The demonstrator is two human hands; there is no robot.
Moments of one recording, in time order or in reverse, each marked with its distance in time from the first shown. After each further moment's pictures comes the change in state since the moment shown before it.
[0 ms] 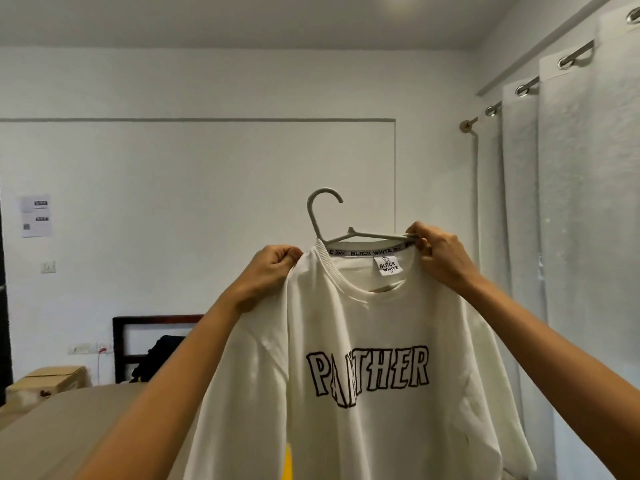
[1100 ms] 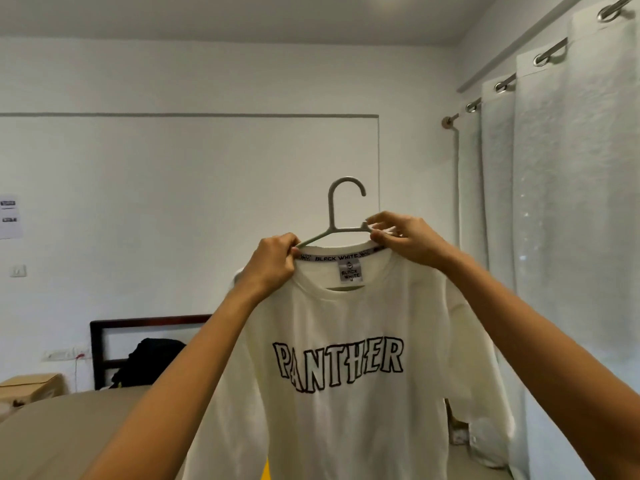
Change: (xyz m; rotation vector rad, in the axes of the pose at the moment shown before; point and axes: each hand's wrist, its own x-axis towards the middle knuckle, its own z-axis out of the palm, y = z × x) left_hand 0.036 0.007 0.038 0.432 0.199 0.191; right_hand 0.016 -0.021 -0.022 0.279 -0.275 0.024
